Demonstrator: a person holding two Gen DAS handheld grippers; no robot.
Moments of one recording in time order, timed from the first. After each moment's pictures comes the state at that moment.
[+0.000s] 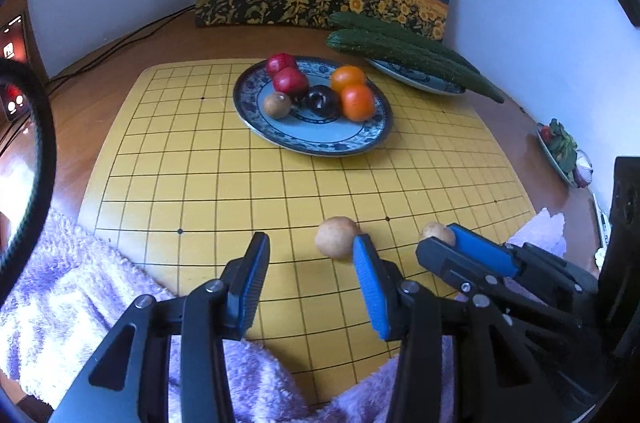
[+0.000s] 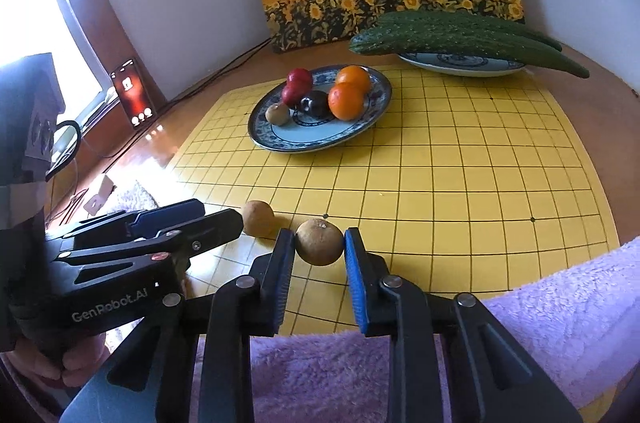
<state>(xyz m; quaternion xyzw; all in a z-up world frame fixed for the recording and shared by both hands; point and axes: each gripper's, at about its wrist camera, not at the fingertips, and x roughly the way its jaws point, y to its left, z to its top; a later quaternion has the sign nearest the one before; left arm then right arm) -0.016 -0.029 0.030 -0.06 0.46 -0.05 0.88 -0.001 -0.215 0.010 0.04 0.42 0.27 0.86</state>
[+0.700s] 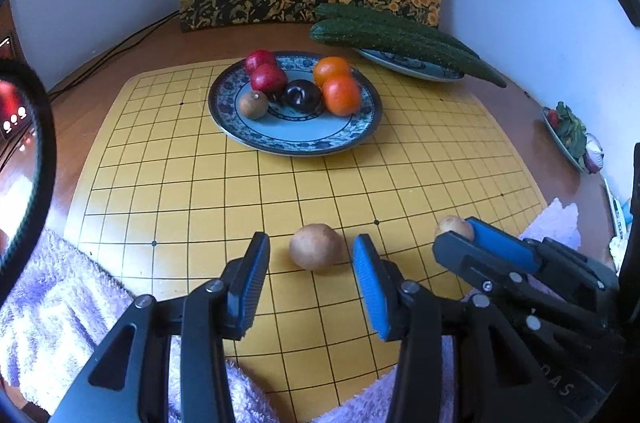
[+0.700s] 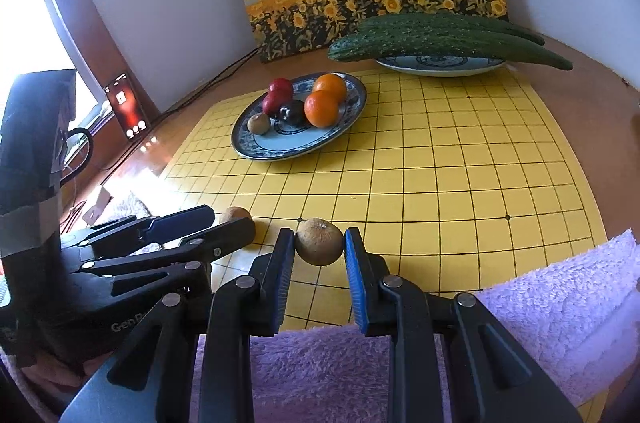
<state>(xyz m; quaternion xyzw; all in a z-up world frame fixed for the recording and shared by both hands) -0.005 -0.050 0.021 -0.03 0.46 -0.05 0.88 0.002 -0.231 0.008 0.06 0.42 0.26 0.87</state>
